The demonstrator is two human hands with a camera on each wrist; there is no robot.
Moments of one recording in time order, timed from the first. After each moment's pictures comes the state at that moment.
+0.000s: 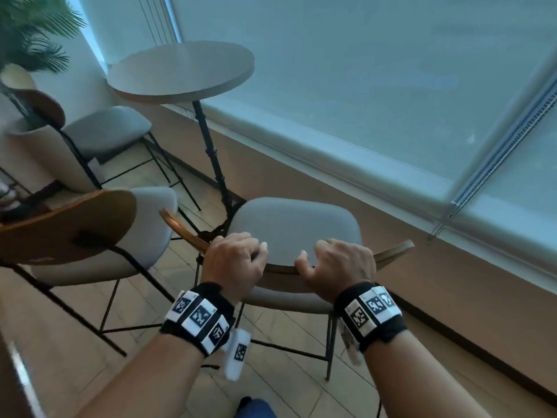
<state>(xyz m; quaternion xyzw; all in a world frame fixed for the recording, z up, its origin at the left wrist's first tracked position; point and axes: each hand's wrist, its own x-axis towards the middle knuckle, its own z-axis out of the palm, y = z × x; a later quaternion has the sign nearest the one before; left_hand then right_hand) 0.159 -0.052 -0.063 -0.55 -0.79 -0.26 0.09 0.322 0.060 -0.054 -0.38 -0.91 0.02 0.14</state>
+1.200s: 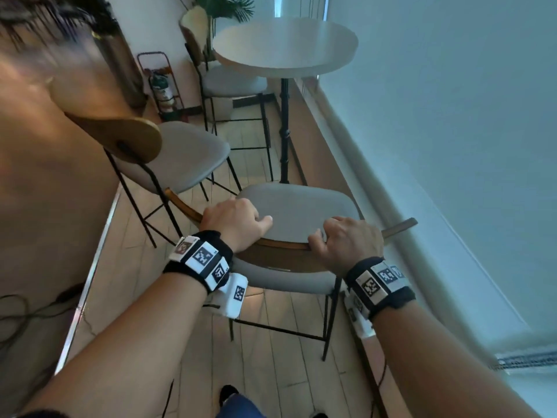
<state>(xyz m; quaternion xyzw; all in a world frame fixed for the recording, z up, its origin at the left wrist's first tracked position) 0.240 0.168 -0.026 -0.17 -0.98 -0.10 0.03 0.313 0.369 -0.049 -0.01 -0.99 0.04 0.13</state>
